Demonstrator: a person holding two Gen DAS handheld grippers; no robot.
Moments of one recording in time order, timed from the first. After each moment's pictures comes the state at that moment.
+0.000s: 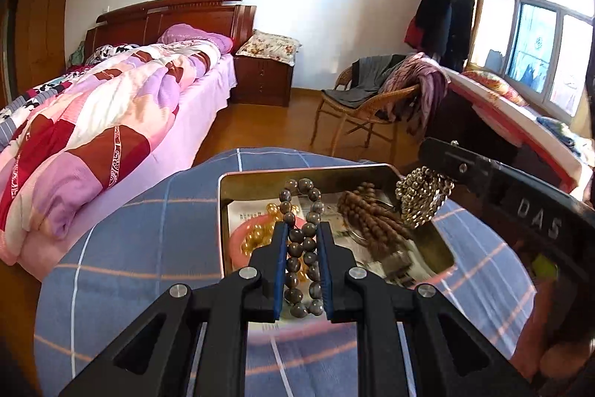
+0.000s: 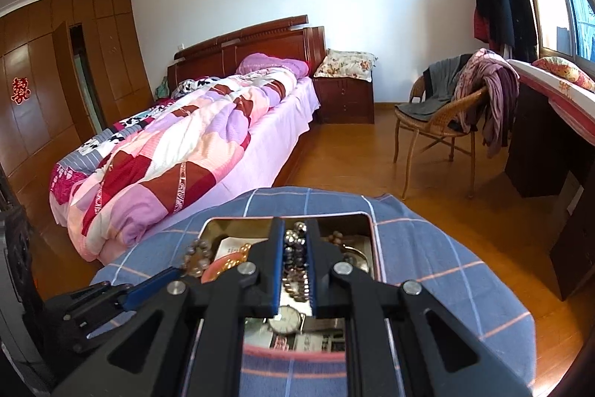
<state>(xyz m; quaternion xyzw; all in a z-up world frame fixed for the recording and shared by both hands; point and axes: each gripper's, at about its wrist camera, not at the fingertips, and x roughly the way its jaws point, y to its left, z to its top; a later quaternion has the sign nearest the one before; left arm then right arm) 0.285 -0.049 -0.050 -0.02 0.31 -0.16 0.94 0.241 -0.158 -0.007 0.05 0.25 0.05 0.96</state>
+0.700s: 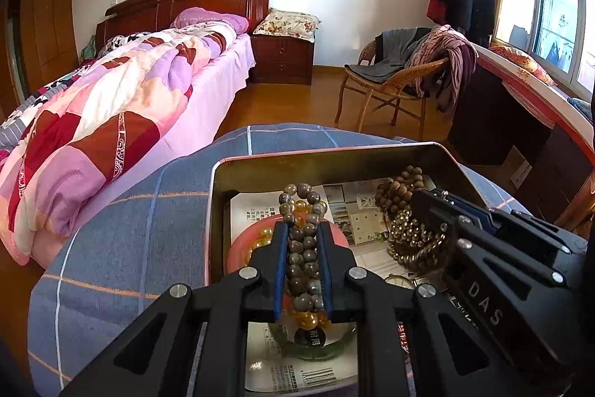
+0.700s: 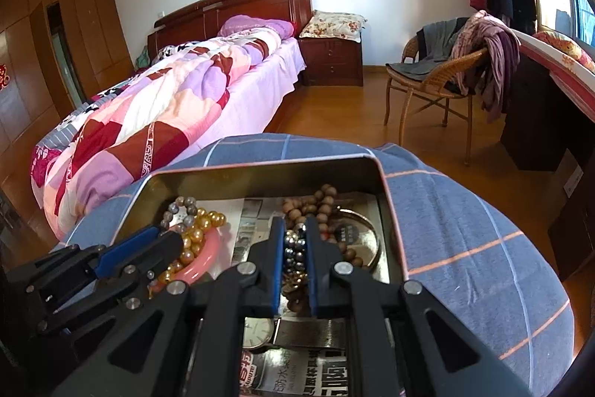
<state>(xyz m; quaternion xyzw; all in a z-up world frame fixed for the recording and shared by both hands) 0.316 -0.071 -0.077 0.01 0.35 -0.12 0.93 0.278 -0.164 -0.060 0.05 0.32 0.04 0.94</state>
